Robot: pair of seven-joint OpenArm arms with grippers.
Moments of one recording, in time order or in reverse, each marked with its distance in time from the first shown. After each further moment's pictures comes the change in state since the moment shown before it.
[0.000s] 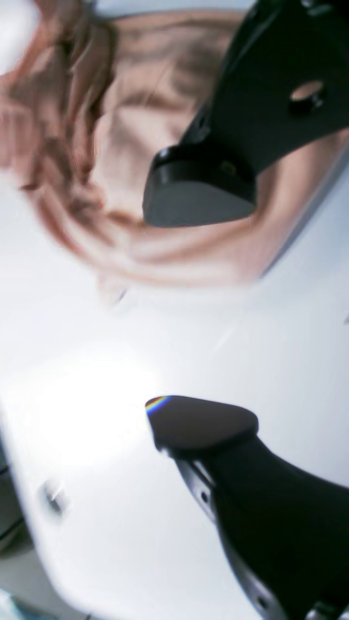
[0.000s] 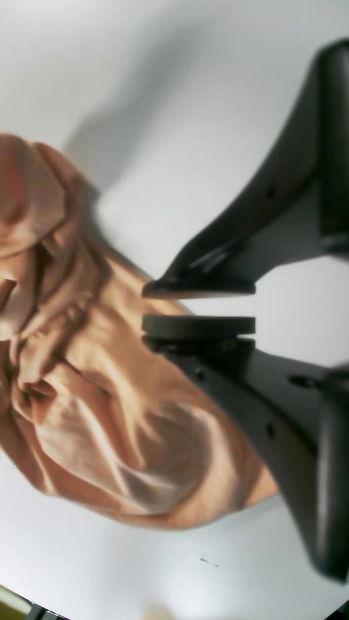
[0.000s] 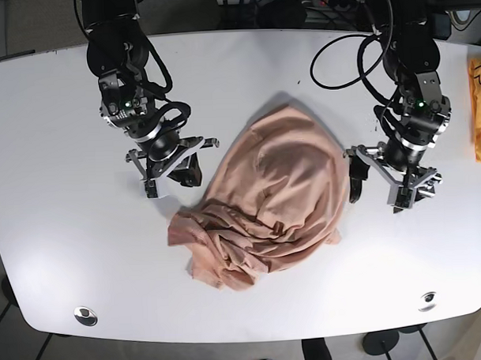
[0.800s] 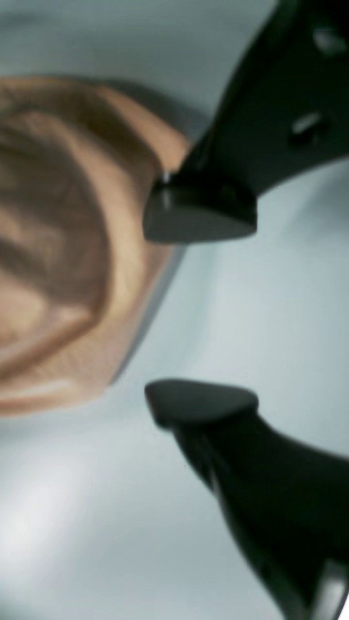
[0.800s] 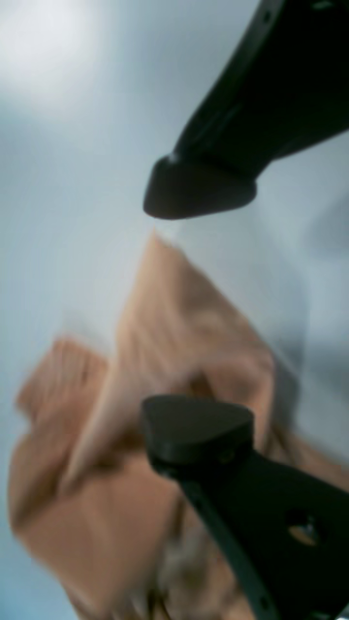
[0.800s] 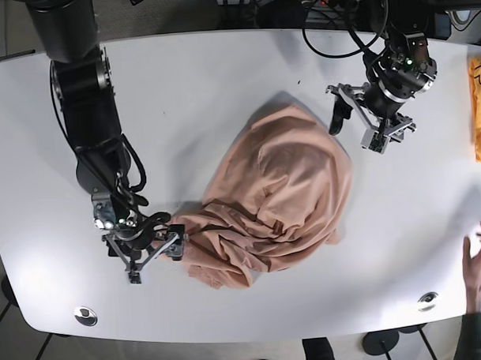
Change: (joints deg) left arm 13.8 1.9 -2.5 1.7 -3.3 -10.4 3.8; right arm 37.6 4.9 -7.0 -51.8 0.0 0.5 8.6
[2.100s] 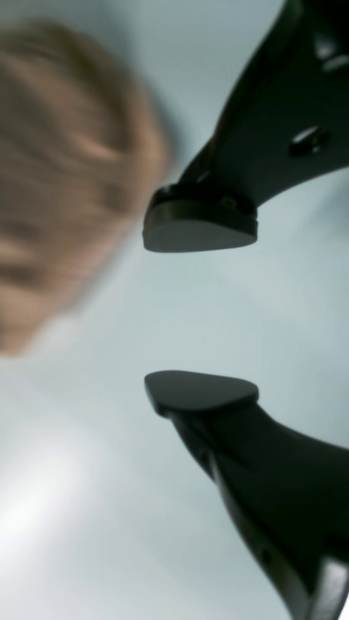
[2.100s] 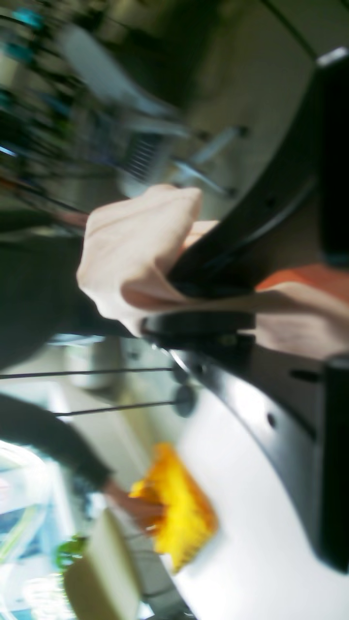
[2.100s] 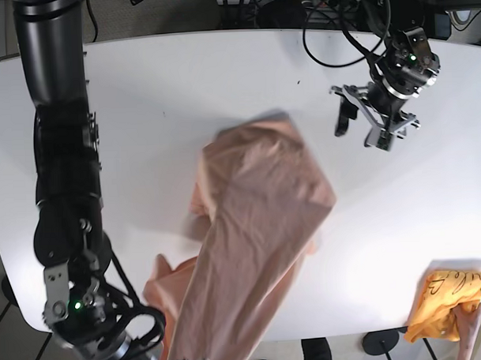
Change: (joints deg) left arm -0.4 5.7 -5.4 0.0 0.4 -5.3 0.5; right arm 21.9 -0.2 3.2 35.7 0.9 7.9 -11.5
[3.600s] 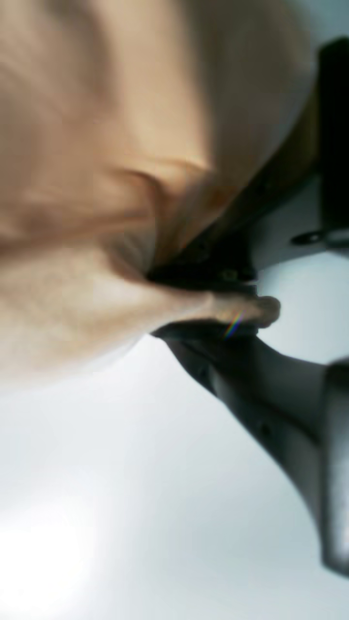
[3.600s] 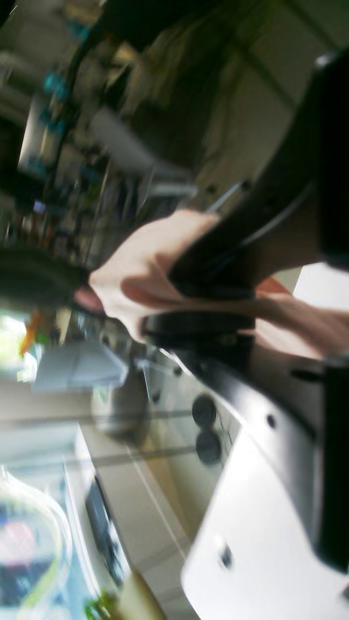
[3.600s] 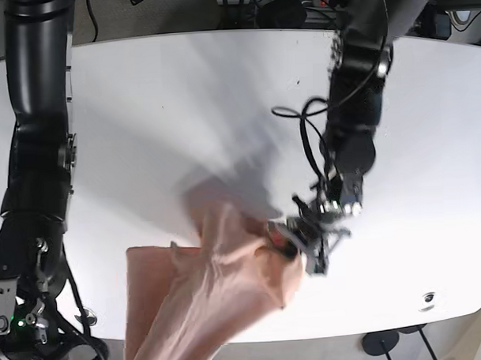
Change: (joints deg) left arm -47.2 0.4 33.0 -52.7 -0.8 32.7 -20.6; right arm 5.4 5.3 6.2 -1.2 -0.9 2.4 -4.0
